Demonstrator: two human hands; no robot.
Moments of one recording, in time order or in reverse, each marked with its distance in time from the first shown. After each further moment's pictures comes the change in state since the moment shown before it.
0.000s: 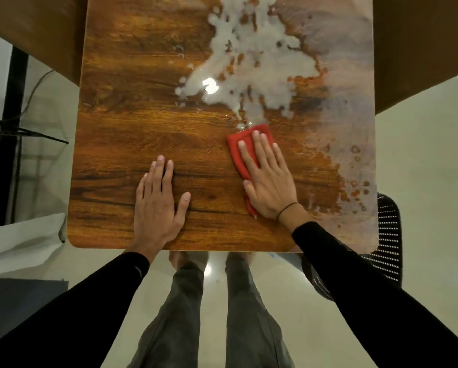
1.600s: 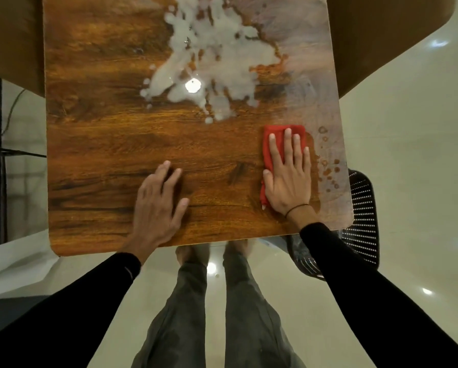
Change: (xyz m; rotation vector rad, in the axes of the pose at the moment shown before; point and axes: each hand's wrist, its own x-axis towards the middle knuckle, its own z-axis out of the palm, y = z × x) left_hand -0.002 0.038 -0.008 -0.058 -0.073 0.251; right_hand -0.066 0.058 0.002 0.065 0.088 0.420
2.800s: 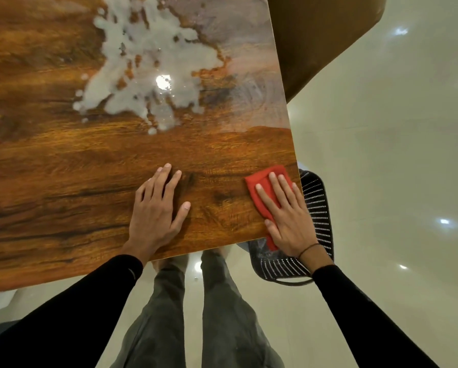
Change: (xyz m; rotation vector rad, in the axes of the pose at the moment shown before) left_hand 0.050 0.084 0.051 0.083 -0.035 0.081; right_hand -0.086 0.127 -0.011 -0.022 -0.097 -0.244
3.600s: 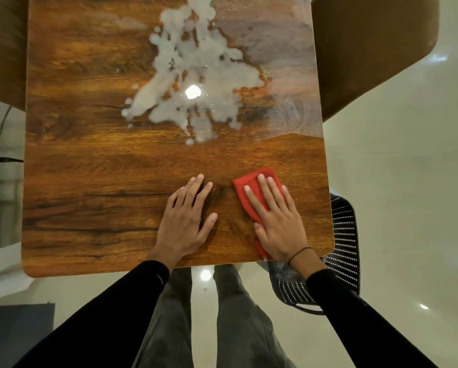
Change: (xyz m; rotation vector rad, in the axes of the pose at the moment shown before) left_hand 0.001 -0.005 0.005 0.014 -0.007 0.004; right_hand 0.070 -0.056 0.013 0.009 0.031 -0.113
